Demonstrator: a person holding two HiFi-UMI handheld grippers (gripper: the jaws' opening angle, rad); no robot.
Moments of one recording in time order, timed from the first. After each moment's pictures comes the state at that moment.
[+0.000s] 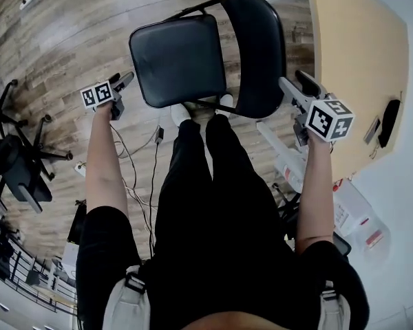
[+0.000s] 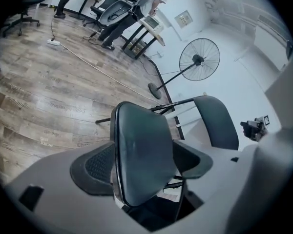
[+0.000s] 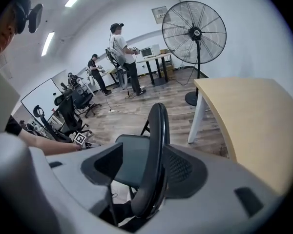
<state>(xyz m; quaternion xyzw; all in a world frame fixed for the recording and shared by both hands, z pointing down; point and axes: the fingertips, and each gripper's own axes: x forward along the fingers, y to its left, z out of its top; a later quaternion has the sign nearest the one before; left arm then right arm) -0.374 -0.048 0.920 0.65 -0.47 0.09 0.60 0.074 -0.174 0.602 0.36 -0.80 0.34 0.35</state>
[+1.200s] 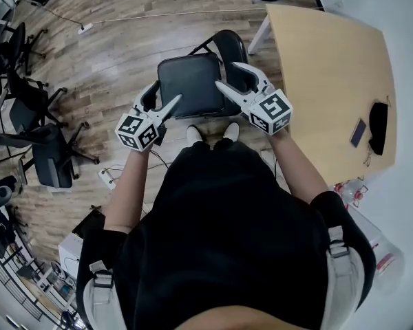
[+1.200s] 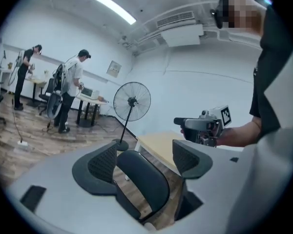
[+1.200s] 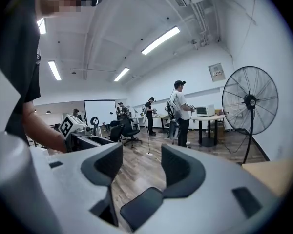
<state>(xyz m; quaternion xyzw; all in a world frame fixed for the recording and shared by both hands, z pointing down) -0.122 0.001 0.373 0.82 -0.53 0.03 0.23 0.011 -0.062 0.327 0.16 -0.98 0.09 0.11</state>
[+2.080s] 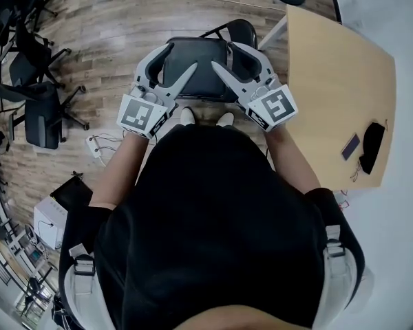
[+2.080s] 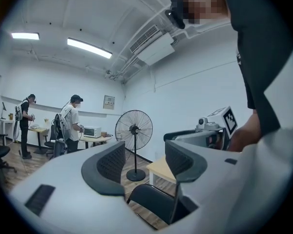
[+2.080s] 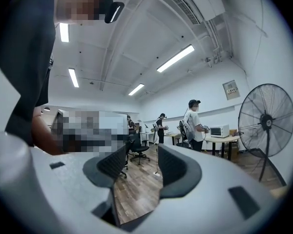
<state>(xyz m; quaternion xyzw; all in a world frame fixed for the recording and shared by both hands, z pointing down) -0.084 0.010 0.233 0.81 -0.59 0.01 0.02 -0.017 -0.022 0.239 0.10 -0.99 0.01 0.01</state>
